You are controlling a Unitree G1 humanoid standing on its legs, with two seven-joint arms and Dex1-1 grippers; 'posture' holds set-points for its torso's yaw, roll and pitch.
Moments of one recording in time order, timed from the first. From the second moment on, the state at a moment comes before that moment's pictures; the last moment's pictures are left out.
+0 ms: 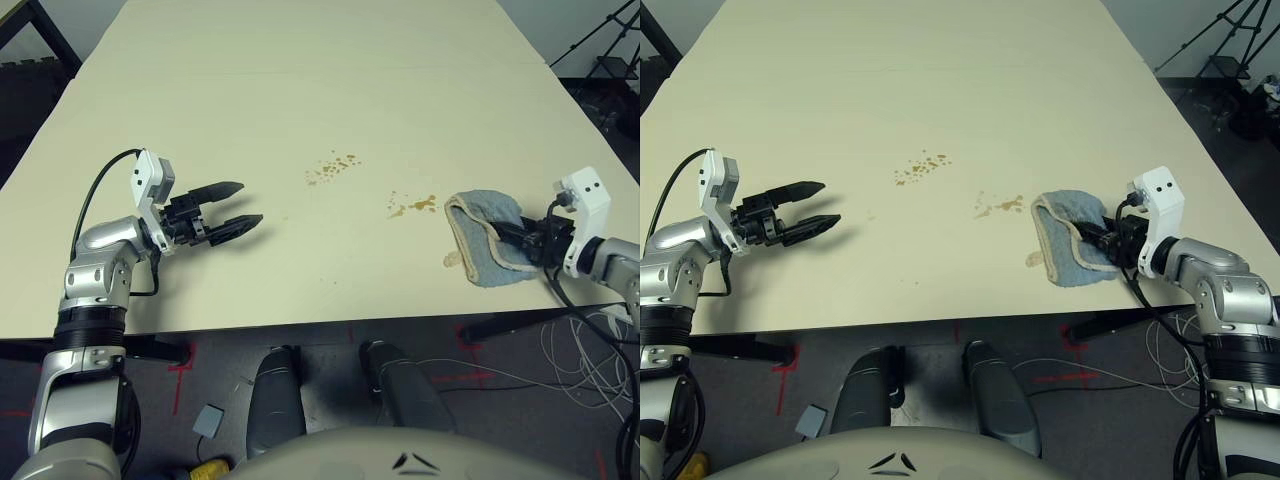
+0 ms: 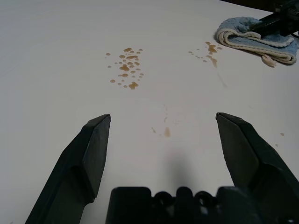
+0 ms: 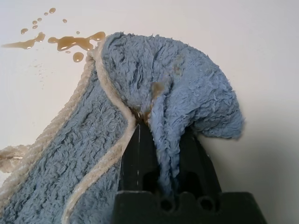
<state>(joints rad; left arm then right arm) -0.38 0.68 0.16 0.33 -0.46 0.19 -1.25 -0.23 -0.70 -0.22 0.15 0.41 0.61 0.80</state>
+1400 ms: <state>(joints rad) -0.35 0.72 0.16 0.35 -0.45 0.18 -1.26 -0.35 -0.31 0.10 -0.19 0.53 0.97 0.64</state>
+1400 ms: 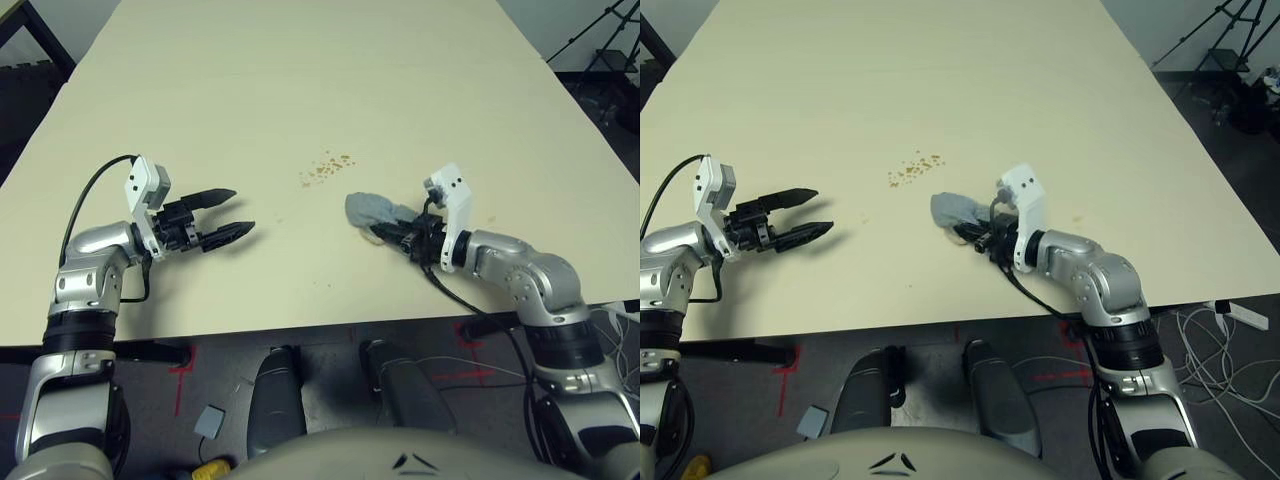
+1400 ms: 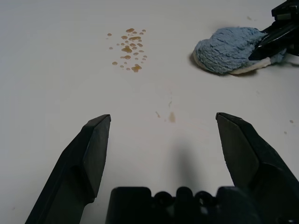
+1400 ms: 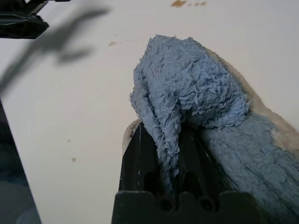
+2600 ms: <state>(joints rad) -0.38 0.73 0.18 0.41 -0.44 0.13 -1.25 -0.79 -0.20 -0.12 0.46 0.32 0.36 0.39</state>
